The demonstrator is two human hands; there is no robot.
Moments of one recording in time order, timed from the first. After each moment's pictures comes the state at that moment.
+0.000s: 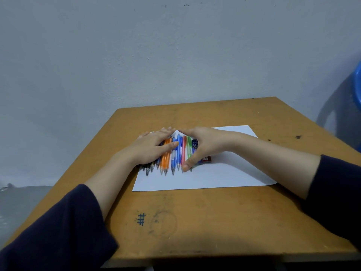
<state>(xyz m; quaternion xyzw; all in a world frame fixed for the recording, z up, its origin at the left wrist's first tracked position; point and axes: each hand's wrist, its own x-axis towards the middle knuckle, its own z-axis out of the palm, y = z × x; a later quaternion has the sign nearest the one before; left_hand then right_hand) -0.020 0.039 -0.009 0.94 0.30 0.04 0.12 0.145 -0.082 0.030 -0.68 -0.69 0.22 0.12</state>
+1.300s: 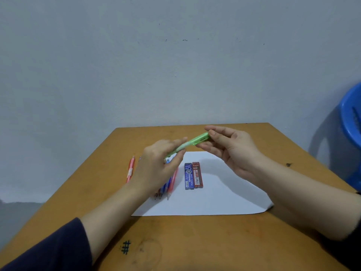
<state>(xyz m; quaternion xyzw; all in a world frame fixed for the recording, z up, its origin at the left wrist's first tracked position) 0.005 -0.028 0.011 0.86 0.12 0.50 0.07 0.173 -0.128 0.049 -0.41 -0.33 0.44 0.73</state>
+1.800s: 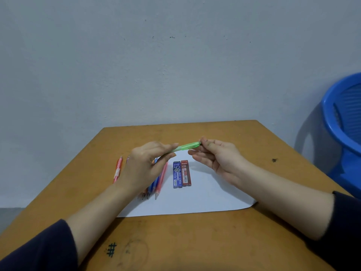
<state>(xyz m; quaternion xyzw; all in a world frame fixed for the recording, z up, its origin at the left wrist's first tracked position) 0.008 -0.014 0.000 0.87 0.07 0.48 0.06 0.183 -0.123 0.020 -0.45 -0.24 0.47 0.72</state>
